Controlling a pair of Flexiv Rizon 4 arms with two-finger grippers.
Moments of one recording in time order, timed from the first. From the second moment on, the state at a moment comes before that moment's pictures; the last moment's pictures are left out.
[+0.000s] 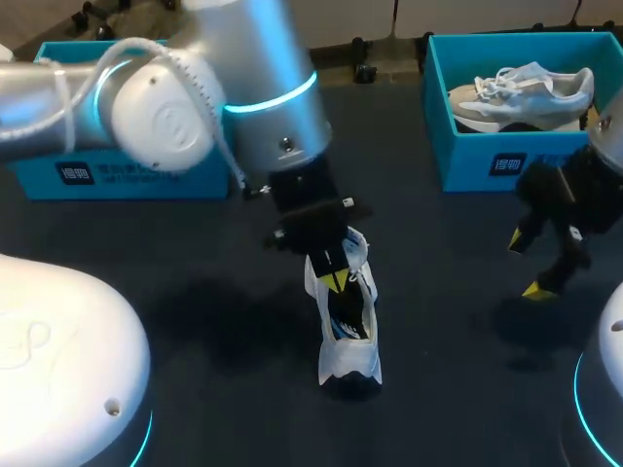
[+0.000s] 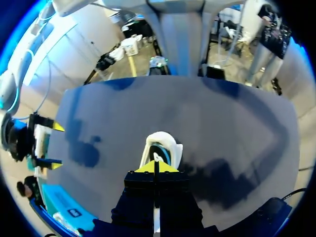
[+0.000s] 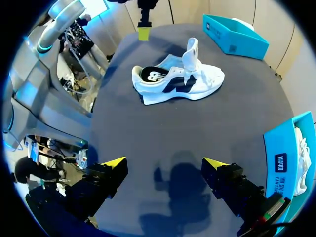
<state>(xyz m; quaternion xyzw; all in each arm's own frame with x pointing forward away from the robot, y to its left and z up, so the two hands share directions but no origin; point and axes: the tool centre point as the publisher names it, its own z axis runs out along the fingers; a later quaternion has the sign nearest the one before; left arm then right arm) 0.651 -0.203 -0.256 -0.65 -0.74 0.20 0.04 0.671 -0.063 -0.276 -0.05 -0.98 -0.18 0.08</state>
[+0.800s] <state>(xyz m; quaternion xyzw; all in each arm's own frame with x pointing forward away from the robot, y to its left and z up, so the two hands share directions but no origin) 0.646 -0.198 -0.324 -0.72 -0.67 0.07 0.18 0.671 -0.063 -0.276 -0.05 -0.98 -0.18 0.08</state>
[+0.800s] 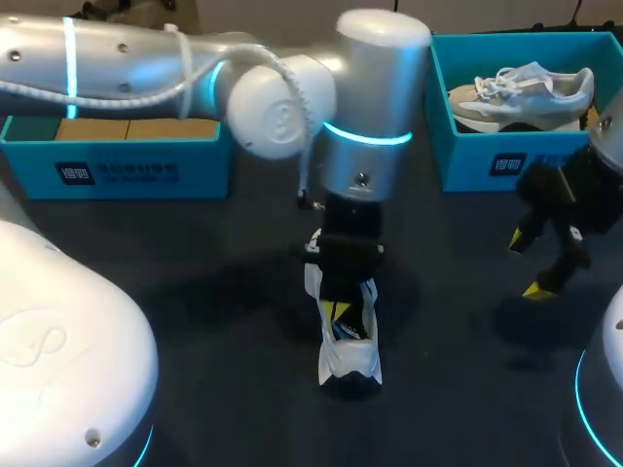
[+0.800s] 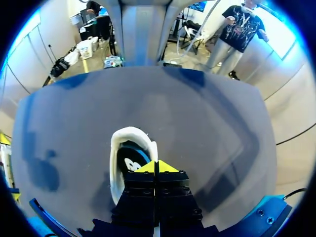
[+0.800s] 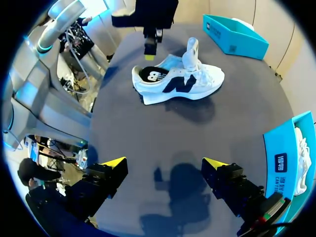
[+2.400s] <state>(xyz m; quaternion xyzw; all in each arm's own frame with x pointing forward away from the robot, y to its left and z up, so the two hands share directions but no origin) 0.630 -0.226 -0.373 -0.71 -0.67 0.10 0.19 0.671 -0.063 -0.276 -0.05 -0.98 -0.18 0.08</state>
